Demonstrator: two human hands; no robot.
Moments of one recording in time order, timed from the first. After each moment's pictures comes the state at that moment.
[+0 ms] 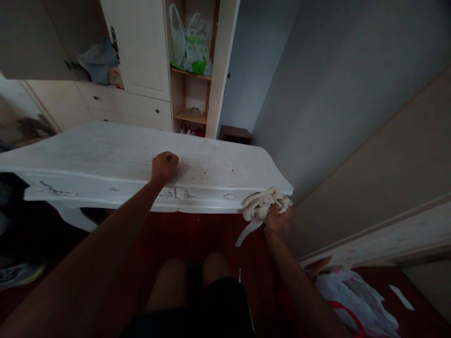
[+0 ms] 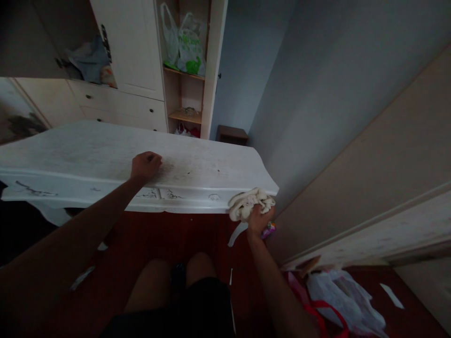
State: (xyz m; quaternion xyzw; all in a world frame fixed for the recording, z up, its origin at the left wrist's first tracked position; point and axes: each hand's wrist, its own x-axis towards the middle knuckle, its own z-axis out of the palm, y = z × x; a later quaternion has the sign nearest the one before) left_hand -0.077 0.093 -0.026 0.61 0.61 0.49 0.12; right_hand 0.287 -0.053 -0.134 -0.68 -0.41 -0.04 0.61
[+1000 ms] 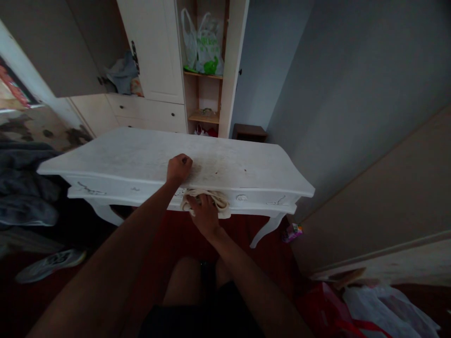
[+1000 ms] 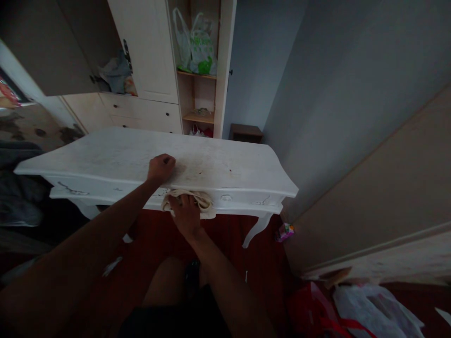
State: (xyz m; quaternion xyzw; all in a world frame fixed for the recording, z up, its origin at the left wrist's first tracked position) left_hand -0.074 0.091 -0.028 0.65 0.63 0.43 0.05; right_hand 0.048 -0.031 -0.120 -0.52 -0.81 -0.01 0.27
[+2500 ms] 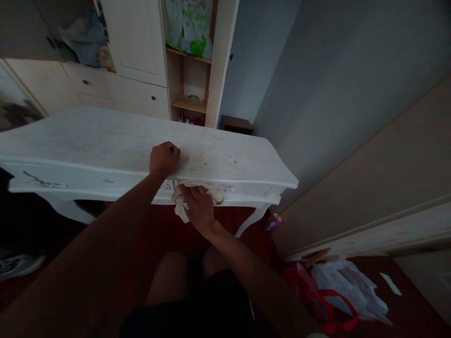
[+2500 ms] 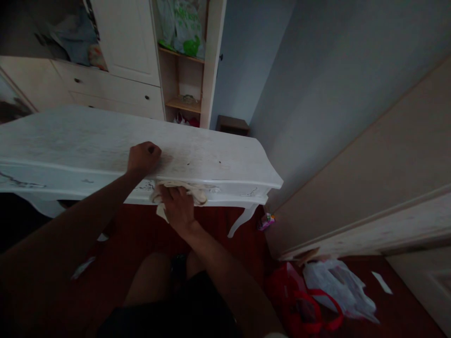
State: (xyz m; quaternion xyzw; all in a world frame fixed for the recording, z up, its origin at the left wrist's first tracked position) left_hand -0.065 0.083 -0.020 0.65 0.67 0.36 0.02; right_hand 0.068 -0.039 -0.103 -0.52 -0.82 -0.07 0.24
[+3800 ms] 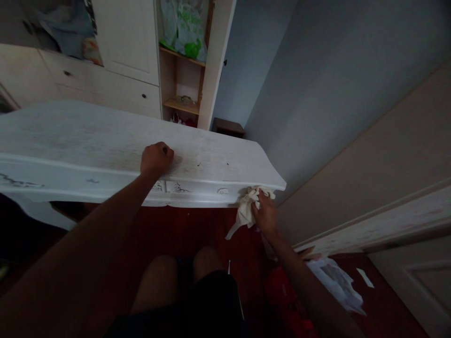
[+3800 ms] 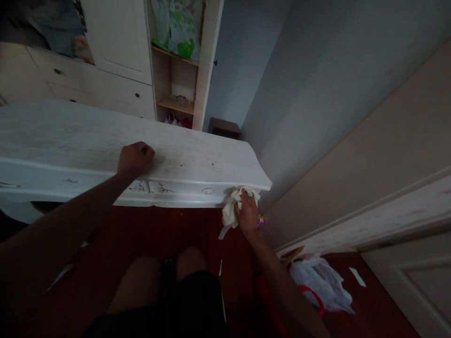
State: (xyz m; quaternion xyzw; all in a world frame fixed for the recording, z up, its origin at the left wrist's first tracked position) left_hand -0.064 0.080 -0.018 0.65 0.67 0.35 0.02; right_hand 0.302 -0.070 -0.130 -0.66 -0.67 -0.14 0.32
